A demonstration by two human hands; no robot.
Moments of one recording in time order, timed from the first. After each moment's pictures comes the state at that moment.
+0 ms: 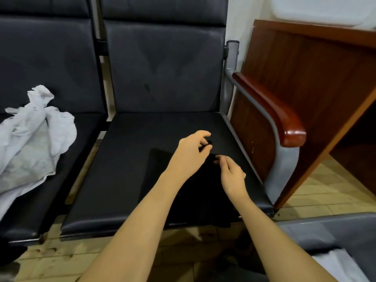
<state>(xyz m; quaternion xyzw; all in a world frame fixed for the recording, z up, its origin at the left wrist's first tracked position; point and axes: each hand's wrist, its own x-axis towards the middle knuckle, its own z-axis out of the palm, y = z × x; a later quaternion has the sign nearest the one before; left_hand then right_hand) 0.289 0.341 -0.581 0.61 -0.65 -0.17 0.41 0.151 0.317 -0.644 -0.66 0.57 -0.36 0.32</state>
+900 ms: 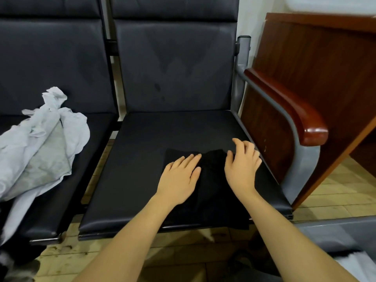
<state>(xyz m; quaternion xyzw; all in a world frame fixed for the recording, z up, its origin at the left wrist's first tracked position) 0.338 0.372 -0.652 0.70 -0.70 -0.05 0.15 0.180 0.305 -0.643 -0.69 0.62 -0.38 0.03</state>
